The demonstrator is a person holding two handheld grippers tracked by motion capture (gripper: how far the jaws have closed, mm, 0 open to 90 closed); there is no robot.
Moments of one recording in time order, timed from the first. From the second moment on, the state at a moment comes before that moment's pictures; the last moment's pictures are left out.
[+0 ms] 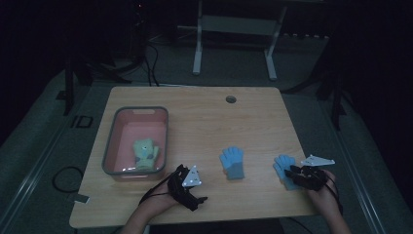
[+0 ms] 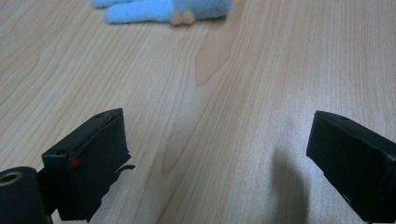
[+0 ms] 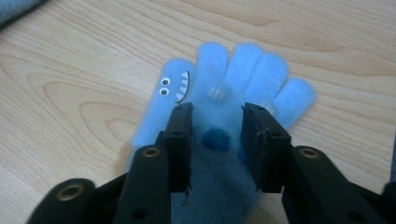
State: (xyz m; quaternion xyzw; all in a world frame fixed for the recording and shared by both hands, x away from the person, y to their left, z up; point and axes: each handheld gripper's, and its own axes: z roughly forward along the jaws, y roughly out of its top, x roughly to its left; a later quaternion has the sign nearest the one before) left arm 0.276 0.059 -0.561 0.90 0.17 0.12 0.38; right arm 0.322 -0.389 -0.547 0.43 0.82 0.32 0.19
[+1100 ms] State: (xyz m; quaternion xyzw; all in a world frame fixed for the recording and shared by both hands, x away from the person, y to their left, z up) left arm 0.276 0.058 -0.561 0.90 0.17 0.12 0.38; right arm 0.347 -0.307 -0.486 0.49 0.76 0.35 0.22
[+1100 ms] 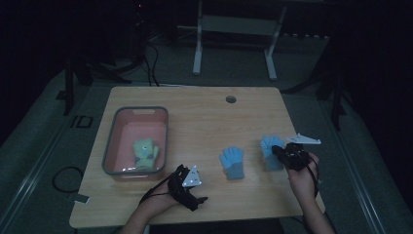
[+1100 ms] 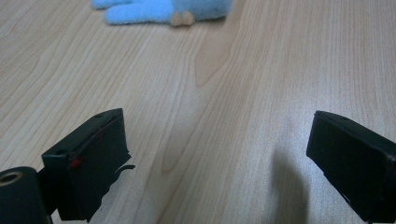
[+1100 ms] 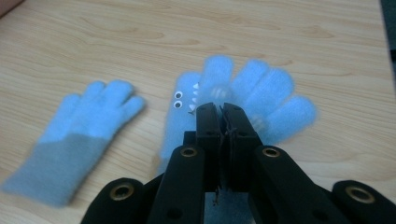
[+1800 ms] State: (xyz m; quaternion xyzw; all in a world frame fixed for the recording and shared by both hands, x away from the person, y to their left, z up) left arm 0.276 0.059 -0.561 0.90 0.17 0.12 0.38; right arm 0.358 -0.287 -0.537 0.52 0.77 0.31 0.21
